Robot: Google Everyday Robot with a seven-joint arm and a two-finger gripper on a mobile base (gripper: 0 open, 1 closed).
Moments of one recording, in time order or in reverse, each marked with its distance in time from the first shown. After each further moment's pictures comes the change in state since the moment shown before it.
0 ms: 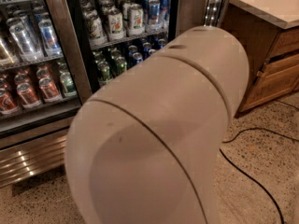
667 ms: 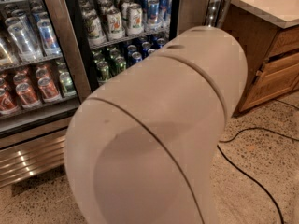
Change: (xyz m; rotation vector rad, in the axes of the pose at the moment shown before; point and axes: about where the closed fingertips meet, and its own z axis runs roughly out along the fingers) arm 0.002 -0.004 0.008 0.005 0.020 -0.032
